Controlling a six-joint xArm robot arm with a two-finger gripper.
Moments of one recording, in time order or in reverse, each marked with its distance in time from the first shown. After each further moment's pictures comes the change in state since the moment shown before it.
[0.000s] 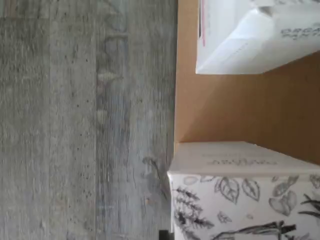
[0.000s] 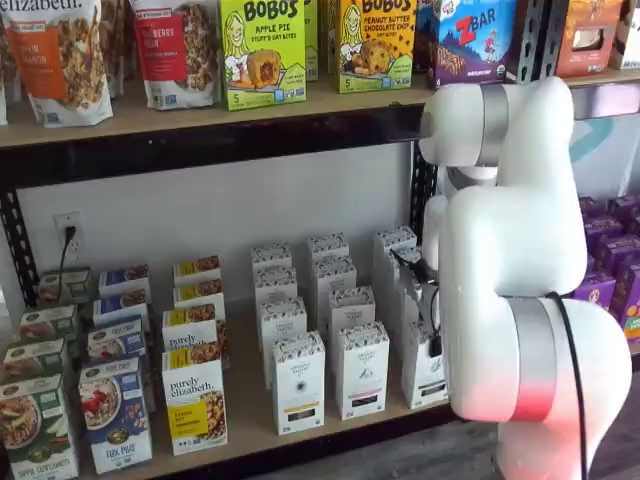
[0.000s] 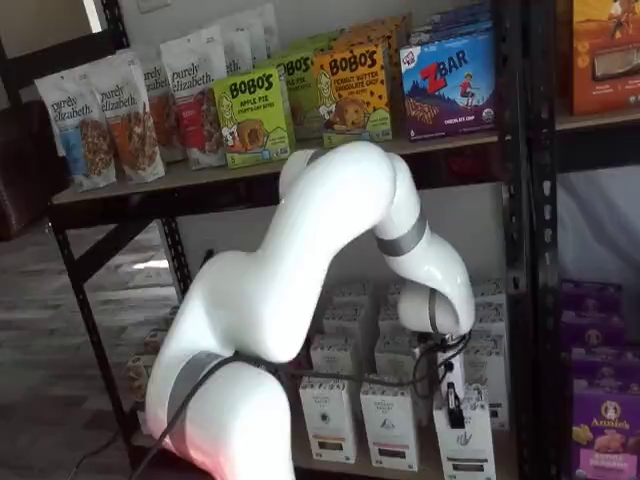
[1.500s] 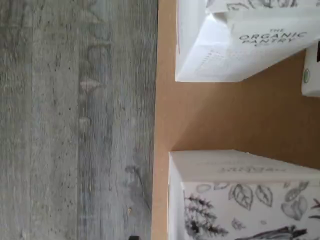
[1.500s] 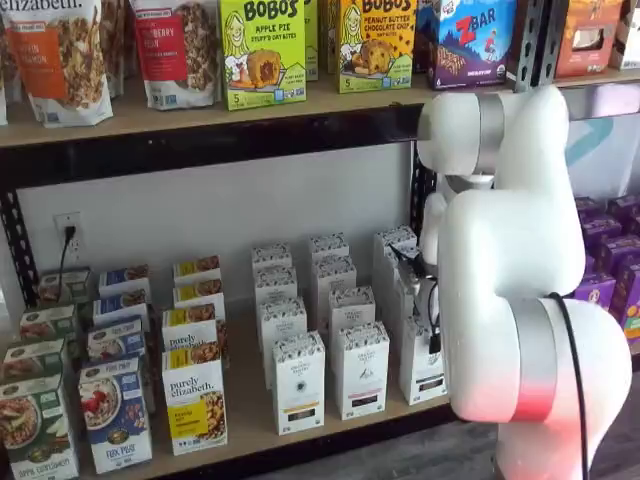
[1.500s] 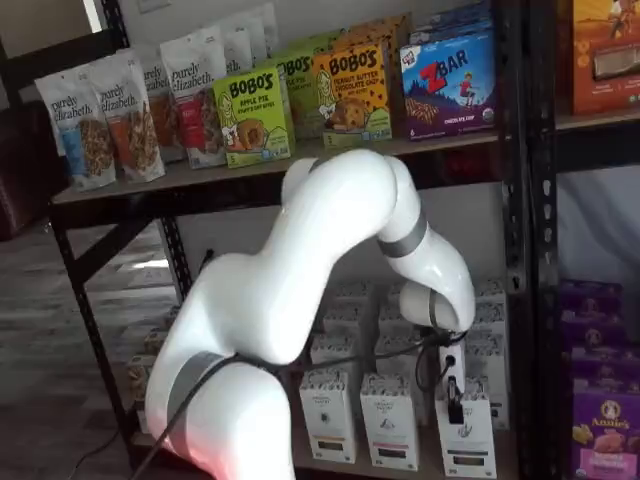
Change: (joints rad) arm 0.009 0.049 -0.096 0.089 0.048 -0.072
